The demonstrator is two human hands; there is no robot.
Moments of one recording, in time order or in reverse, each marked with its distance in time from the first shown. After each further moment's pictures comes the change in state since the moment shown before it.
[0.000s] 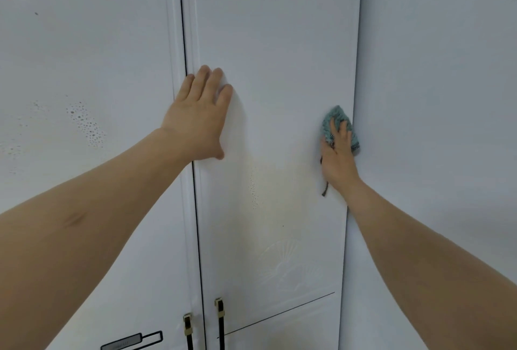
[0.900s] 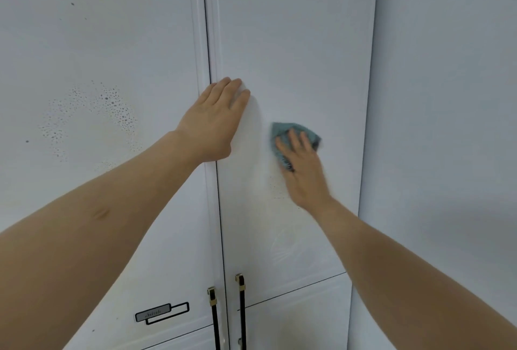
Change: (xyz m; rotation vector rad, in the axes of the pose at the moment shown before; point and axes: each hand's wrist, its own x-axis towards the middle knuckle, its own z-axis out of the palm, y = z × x) left_hand -0.029 -0.014 0.025 -0.062 0.056 0.163; right_hand -0.078 -0.029 0.079 -0.267 -0.081 -0.494
